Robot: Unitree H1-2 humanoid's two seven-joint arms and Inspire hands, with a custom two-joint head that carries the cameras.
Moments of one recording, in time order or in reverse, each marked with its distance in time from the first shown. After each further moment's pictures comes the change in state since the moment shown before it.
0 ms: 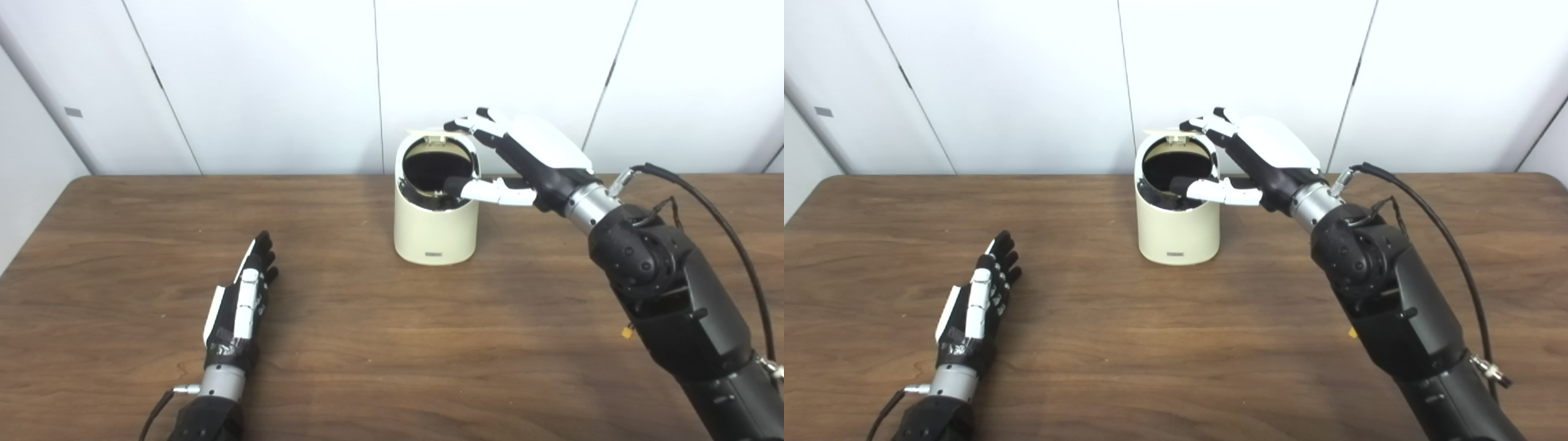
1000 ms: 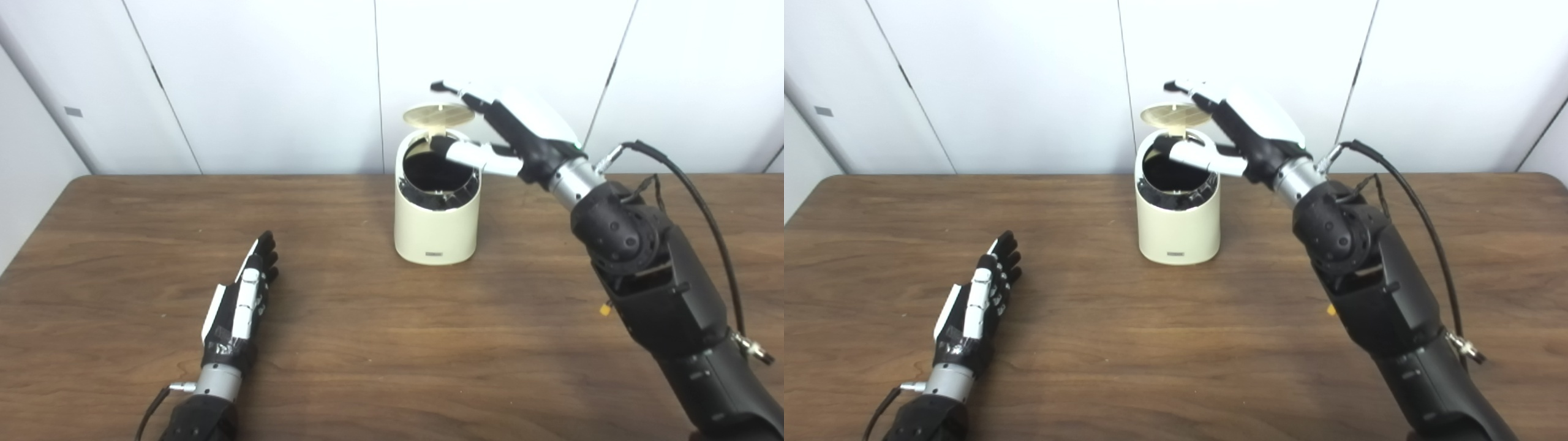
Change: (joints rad) left arm 0.003 0.022 0.002 -0.015 -0.007 0.019 -0.042; right arm -0.051 0.045 -0.008 0.029 0.077 0.014 -0.062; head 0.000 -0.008
